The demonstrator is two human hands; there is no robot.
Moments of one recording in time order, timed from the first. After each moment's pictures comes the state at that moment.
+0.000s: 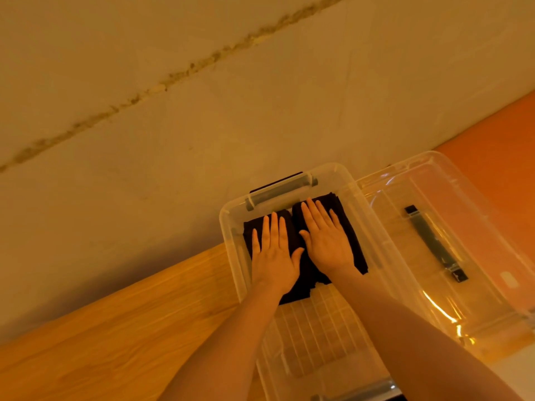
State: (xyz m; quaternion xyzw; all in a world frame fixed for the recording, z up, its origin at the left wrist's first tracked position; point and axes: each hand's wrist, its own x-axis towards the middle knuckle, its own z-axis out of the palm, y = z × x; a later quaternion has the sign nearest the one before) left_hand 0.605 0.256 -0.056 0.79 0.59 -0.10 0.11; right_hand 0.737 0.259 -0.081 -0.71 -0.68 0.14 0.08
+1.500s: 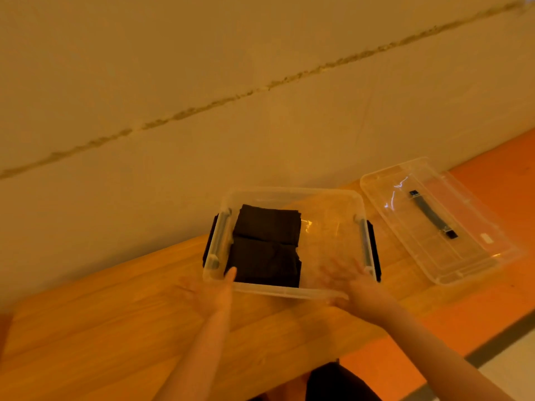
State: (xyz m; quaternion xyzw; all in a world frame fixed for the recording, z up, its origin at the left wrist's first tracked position) left_hand 0.351 0.112 -0.022 0.31 0.86 0.22 0.33; right_hand 0.637 0.046 0.009 -0.58 -0.79 0.21 -0.02
